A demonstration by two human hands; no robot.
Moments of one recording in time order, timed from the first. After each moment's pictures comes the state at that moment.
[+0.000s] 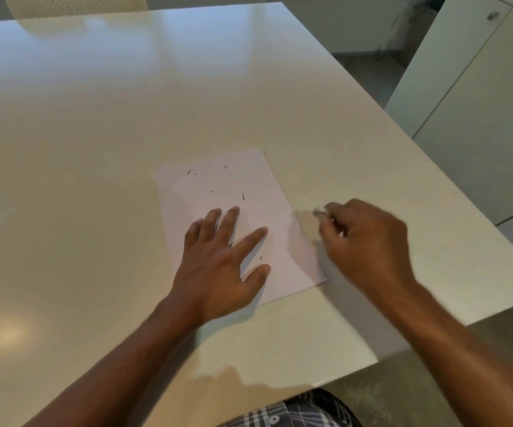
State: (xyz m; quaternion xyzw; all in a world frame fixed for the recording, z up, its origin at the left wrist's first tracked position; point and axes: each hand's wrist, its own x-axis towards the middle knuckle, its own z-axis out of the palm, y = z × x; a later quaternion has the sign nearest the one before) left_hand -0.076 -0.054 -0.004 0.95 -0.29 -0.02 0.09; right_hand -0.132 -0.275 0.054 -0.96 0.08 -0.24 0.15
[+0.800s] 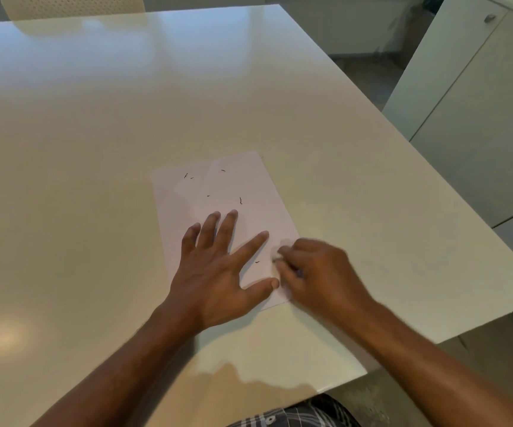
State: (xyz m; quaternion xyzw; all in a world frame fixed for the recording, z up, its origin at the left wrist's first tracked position) left_hand -0.076 -0.059 -0.002 0.95 -0.30 -0.04 0.07; right_hand -0.139 -0.247 0.021 -0.97 -0.07 -0.11 0.22
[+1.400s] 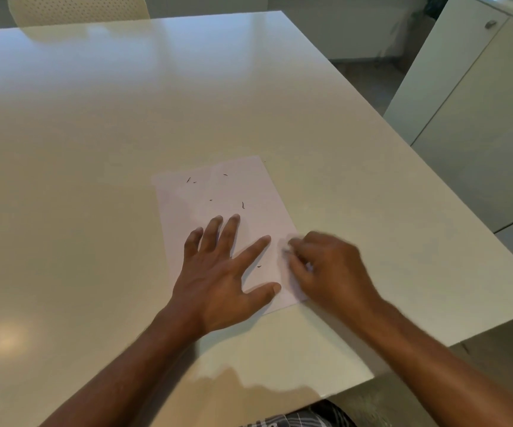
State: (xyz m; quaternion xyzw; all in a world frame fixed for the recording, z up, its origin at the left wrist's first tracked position) left_hand -0.076 -0.058 -0.001 0.95 -0.29 -0.04 0.07; right_hand -0.129 -0.256 0.025 -0.97 -0.02 -0.14 0.21
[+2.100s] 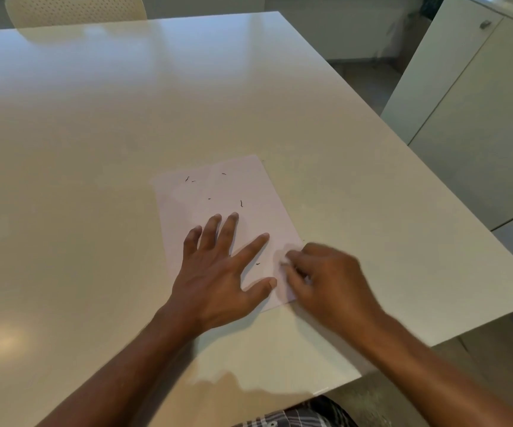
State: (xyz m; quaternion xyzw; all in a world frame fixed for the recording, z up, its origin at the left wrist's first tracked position) left_hand -0.077 -0.057 -0.003 0.95 -0.30 -0.03 0.07; right_hand -0.150 -0.247 0.031 -0.97 -0.02 -0.12 0.21
